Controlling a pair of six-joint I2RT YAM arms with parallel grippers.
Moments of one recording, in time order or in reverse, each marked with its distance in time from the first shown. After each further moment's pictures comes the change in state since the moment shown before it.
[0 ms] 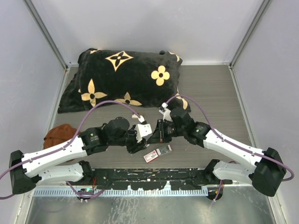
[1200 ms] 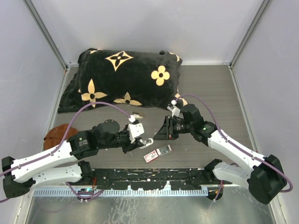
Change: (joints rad) left arm -0.041 -0.117 -0.005 0.002 -0.085 -0.031; right arm -0.211 -0.034 -0.068 0.032 -0.227 -0.089
